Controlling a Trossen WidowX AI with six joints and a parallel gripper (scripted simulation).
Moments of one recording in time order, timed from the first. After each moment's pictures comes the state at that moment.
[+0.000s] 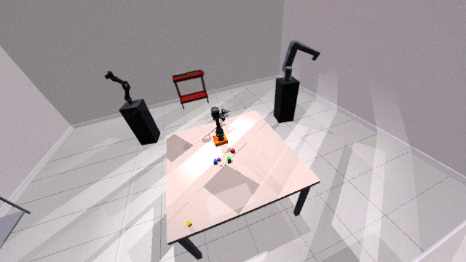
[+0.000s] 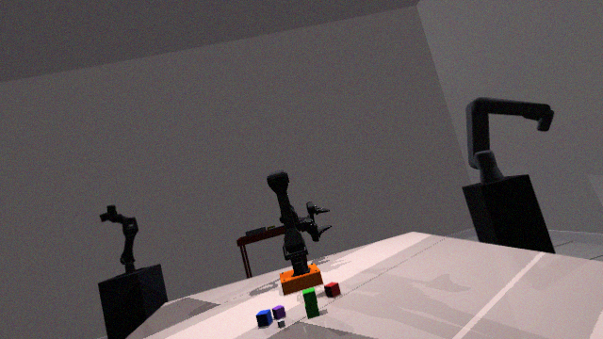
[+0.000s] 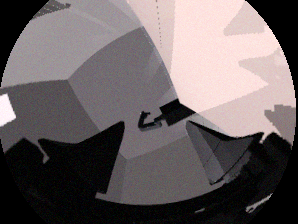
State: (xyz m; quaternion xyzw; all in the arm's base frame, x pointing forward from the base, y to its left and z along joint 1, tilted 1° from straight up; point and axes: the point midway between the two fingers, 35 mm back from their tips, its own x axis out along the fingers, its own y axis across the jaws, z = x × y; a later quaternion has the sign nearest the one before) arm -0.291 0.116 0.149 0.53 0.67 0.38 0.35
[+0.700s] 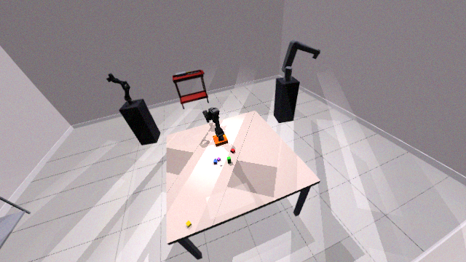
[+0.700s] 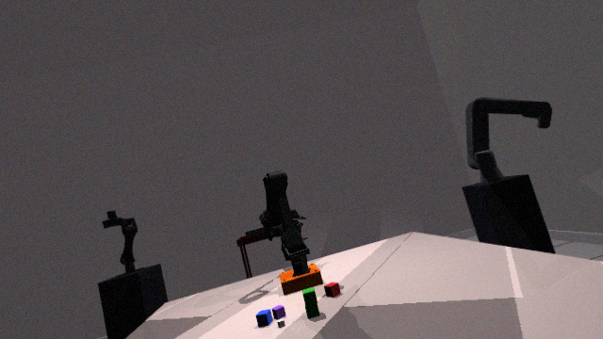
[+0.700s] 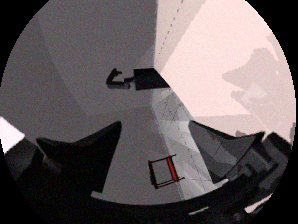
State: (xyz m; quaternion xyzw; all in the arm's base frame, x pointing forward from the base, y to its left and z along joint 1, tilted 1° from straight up) arm -0.325 -0.003 0.132 0.26 0.70 0.57 0.36
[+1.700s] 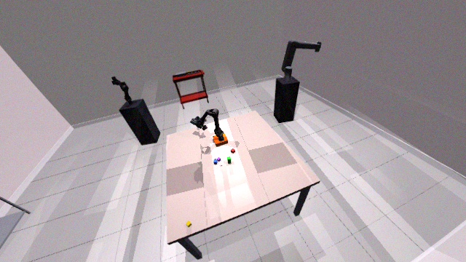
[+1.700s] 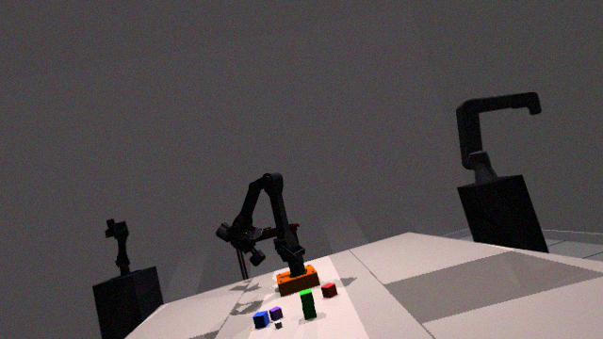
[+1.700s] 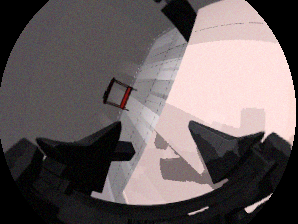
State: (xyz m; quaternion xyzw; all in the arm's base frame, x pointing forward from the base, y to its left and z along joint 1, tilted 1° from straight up) arm -0.248 -0.213 0.108 -0.16 0.49 0.84 0.15
